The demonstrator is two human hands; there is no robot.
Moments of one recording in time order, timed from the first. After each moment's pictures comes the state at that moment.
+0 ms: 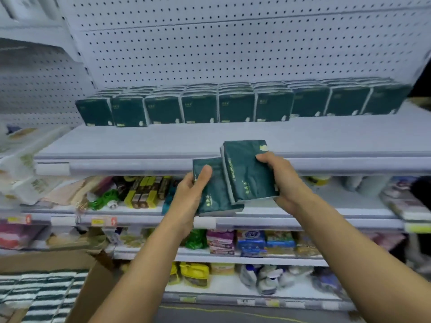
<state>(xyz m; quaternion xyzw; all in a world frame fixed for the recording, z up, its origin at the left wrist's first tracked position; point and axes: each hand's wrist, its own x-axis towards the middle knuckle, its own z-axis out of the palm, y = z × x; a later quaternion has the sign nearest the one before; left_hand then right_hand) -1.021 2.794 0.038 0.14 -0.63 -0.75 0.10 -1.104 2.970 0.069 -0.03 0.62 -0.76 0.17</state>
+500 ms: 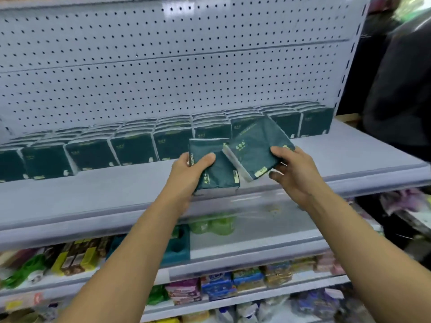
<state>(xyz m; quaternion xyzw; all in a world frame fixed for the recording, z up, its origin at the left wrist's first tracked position) -1.180 2.887 0.106 0.08 -0.69 -0.71 0.08 -1.214 3.109 0.105 -0.01 0.56 -0.83 -0.01</state>
